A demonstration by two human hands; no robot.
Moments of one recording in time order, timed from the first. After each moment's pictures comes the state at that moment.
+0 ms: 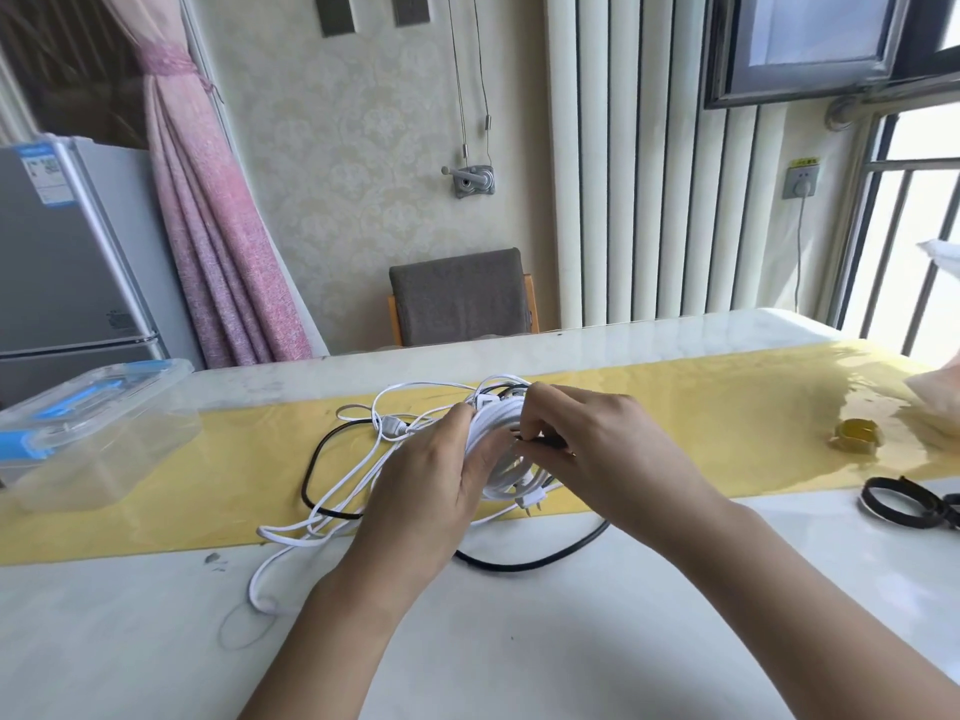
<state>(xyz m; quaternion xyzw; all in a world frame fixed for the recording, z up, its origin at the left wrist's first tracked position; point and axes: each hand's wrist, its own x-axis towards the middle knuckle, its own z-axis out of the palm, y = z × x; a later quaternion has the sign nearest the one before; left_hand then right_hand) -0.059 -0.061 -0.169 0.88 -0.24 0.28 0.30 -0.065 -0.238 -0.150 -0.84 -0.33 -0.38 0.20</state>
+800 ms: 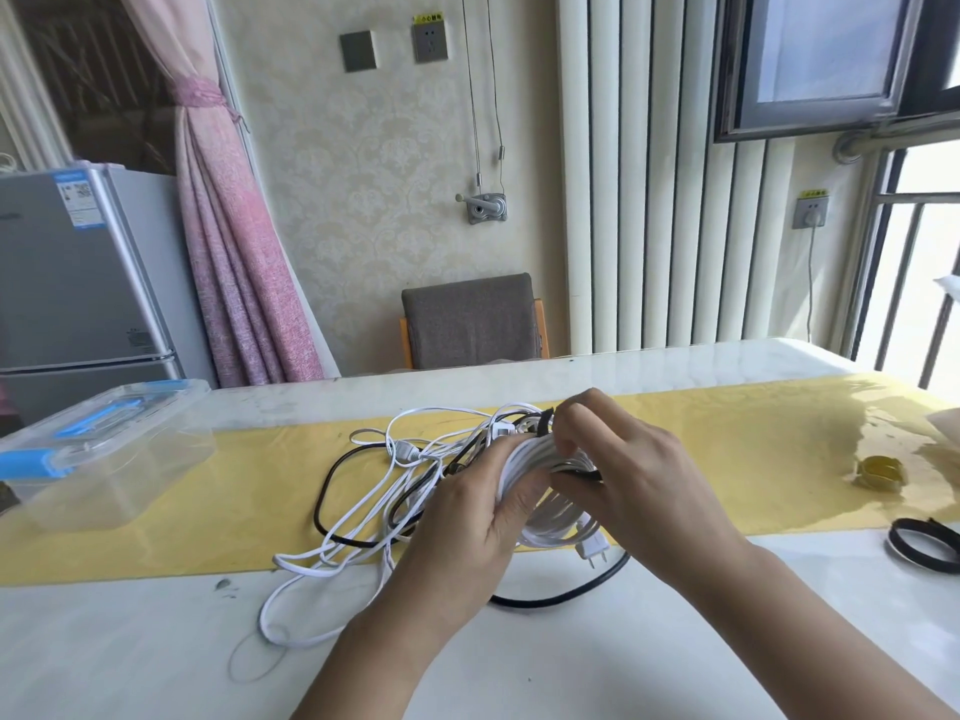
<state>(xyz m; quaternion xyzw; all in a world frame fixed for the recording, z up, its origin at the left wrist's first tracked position) -0.070 -0.073 -0.165 0.82 -0.30 0.19 0.45 -0.064 -0.241 -0.153 -0.82 -0.31 -0.45 0.18</state>
